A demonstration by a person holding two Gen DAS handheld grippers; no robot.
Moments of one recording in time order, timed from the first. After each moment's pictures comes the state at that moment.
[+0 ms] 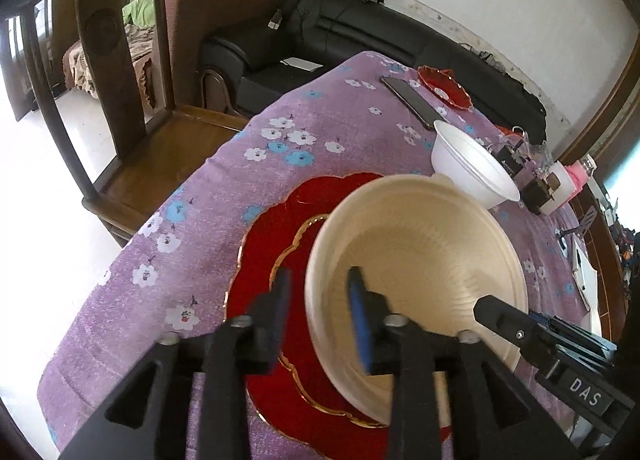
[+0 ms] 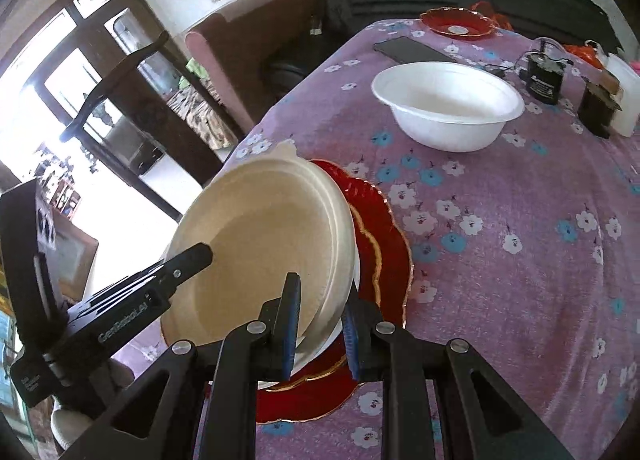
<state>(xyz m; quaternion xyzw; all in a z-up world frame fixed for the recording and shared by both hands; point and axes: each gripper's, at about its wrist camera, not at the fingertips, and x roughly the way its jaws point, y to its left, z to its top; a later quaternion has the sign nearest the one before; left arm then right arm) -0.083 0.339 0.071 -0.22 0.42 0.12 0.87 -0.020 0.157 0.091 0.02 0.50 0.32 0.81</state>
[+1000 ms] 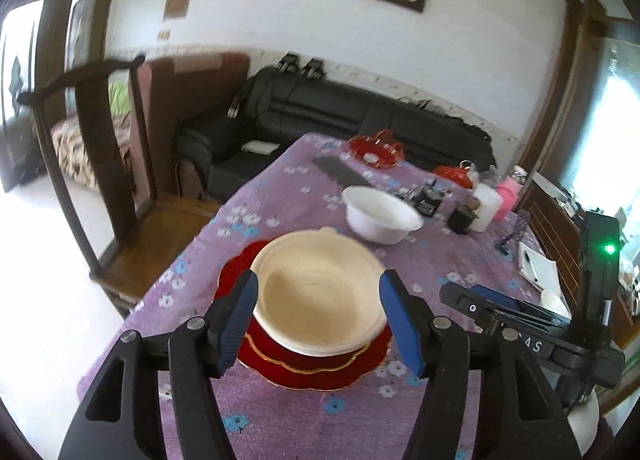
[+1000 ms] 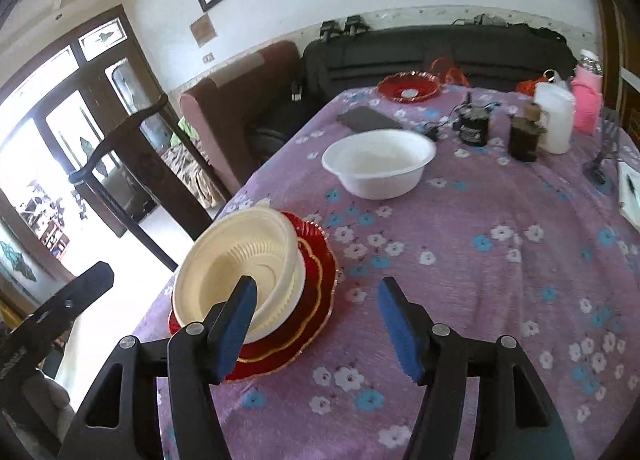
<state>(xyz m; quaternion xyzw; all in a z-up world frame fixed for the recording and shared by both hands) -0.174 0.269 0.176 -0.14 0.29 0.08 0.94 -0.074 0.070 0.152 0.05 0.39 0.28 0.88</state>
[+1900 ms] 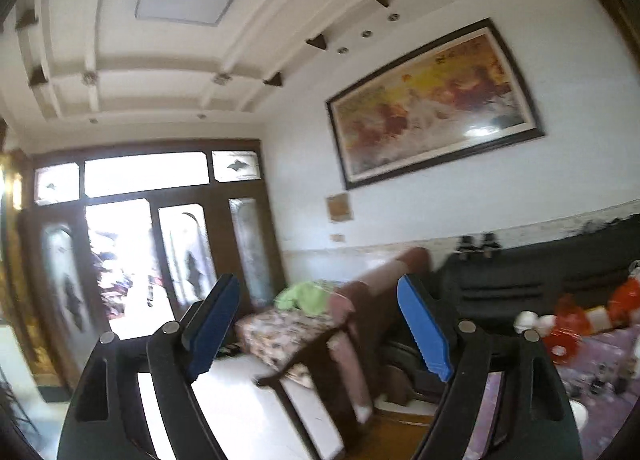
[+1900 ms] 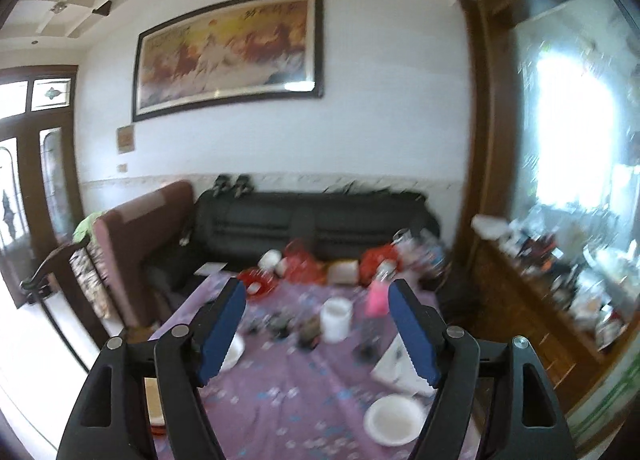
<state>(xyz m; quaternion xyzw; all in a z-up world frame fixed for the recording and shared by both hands) -0.214 0.334 0.509 0.11 0.03 0.43 0.90 -0.164 -0.126 0.533 -0.03 0.16 0.05 0.99</state>
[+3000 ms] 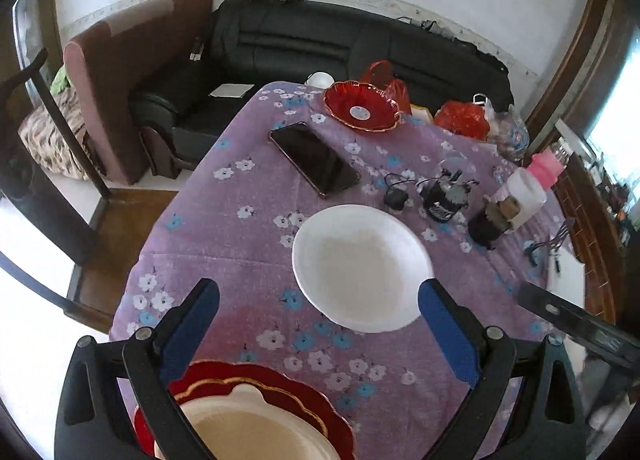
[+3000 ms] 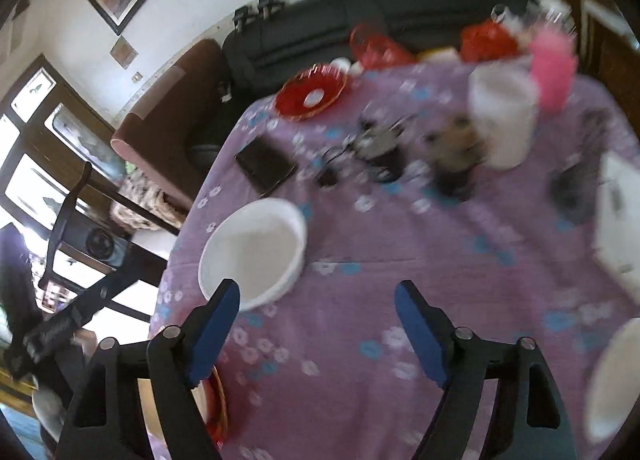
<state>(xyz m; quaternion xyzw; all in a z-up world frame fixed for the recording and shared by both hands) 0.102 0.257 0.153 -0.11 0.45 0.05 0.88 0.151 0.001 0.138 0.14 0.51 0.21 0.82</state>
